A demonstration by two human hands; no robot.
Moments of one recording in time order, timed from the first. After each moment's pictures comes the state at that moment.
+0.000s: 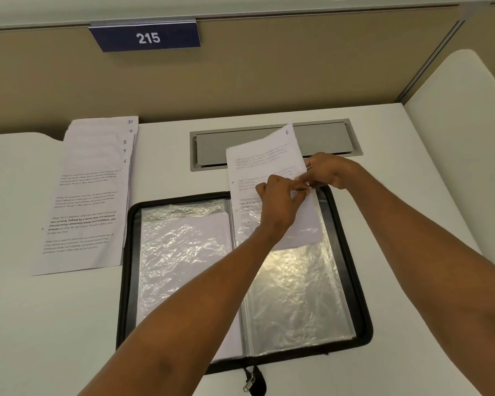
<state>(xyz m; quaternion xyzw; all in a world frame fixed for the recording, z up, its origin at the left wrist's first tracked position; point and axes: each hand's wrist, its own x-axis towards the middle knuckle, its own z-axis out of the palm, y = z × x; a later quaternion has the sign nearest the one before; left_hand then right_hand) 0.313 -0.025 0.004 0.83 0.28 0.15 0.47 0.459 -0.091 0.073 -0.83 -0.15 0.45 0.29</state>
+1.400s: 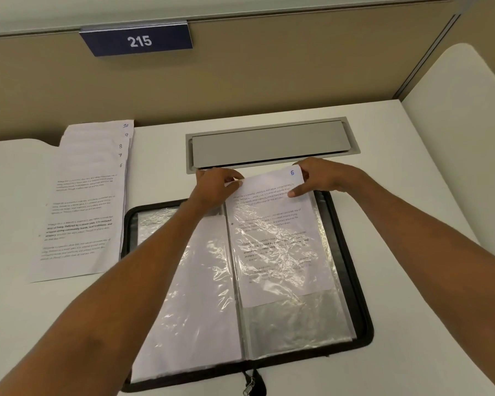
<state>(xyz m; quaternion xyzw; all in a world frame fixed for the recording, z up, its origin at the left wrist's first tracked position) 0.273 0.132 0.008 0.93 0.20 0.02 0.32 0.458 -0.107 0.073 -0.80 -0.36 0.43 0.21</state>
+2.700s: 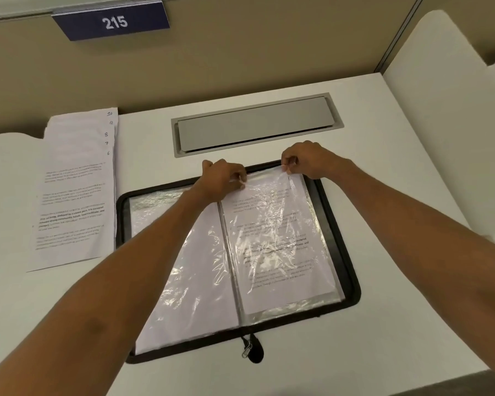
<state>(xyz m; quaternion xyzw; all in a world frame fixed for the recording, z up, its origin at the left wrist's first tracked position) 0.262 0.093 0.012 0.96 0.07 -0.06 0.27 0.439 -0.132 0.057 -0.85 -0.45 0.24 0.11</state>
